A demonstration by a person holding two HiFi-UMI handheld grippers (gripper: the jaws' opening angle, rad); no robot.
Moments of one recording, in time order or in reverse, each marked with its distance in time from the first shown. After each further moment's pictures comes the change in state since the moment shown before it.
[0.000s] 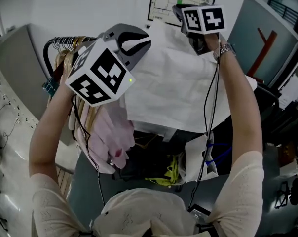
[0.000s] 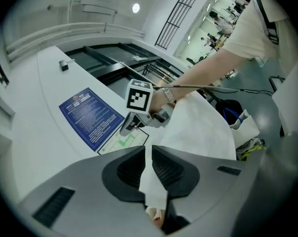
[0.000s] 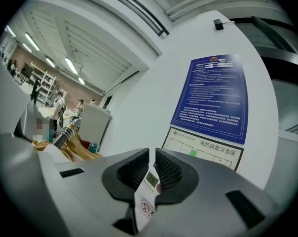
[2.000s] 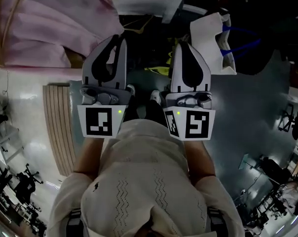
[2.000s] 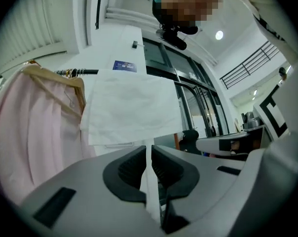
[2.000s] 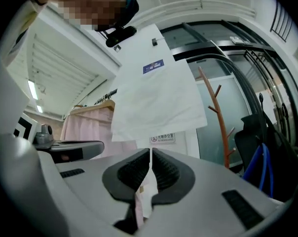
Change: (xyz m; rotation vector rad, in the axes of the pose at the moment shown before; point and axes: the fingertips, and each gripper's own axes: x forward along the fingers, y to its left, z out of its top) left arm -0.048 -0.392 -0.098 -0.914 -0.103 0.254; right arm -0.326 0.274 -0.402 0.478 -0.069 -0.373
